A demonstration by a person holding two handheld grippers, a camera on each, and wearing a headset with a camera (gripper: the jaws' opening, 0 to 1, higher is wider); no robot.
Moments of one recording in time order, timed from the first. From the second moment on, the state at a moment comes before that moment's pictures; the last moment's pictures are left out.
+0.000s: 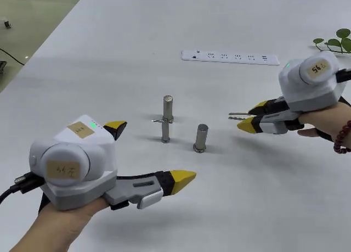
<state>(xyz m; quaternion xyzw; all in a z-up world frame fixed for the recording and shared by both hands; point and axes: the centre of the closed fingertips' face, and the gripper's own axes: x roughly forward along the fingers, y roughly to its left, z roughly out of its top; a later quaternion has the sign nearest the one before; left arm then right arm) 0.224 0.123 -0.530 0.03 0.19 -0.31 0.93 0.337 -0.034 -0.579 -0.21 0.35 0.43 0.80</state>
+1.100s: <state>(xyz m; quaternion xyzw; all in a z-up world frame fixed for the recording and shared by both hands) 0.222 0.125 -0.536 0.04 0.20 -0.31 0.93 0.361 -0.053 -0.614 -0.28 0.43 0.43 0.74</state>
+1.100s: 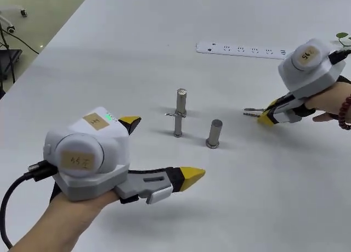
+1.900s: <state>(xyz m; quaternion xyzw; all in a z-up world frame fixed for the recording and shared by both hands) 0.217 0.119 -0.536 0.03 0.20 -0.33 0.92 0.351 -0.044 -0.607 -0.32 0.40 0.43 0.74</state>
